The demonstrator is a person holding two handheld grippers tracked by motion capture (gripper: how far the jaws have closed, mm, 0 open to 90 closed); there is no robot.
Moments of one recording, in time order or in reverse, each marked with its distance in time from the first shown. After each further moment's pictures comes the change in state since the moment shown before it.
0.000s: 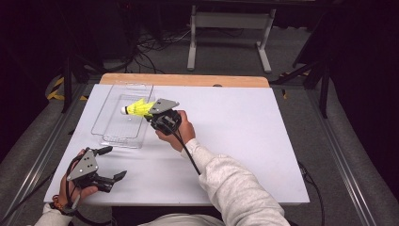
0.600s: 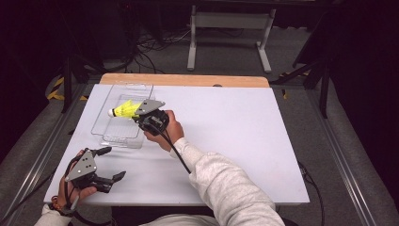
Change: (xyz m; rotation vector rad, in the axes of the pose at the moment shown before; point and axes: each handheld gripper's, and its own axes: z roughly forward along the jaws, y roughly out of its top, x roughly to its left) left arm 0.000 -0.001 -0.003 -0.002 -0.003 -0.007; right arm 0.017 0.015 0.023 -0.002 0.037 -0.024
